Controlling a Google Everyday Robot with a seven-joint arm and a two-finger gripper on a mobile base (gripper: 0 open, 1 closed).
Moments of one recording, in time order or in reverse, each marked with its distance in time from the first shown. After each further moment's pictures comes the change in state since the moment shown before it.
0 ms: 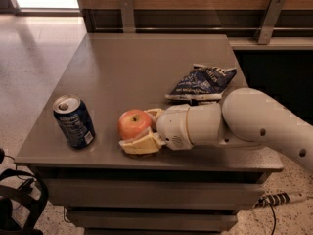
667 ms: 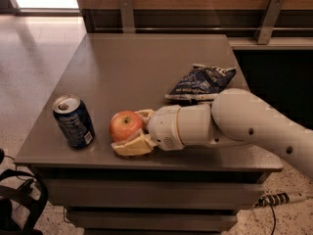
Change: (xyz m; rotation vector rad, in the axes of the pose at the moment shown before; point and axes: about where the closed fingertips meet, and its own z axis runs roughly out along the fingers) arm -0.003 0.009 0.020 -0.038 -0.007 -0.034
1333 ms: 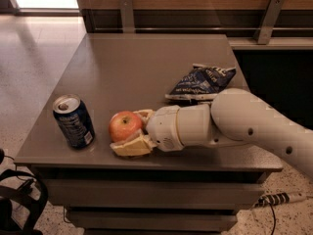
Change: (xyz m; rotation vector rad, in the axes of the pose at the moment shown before) arm -0.002 0.002 0.002 -0.005 0.002 -0.005
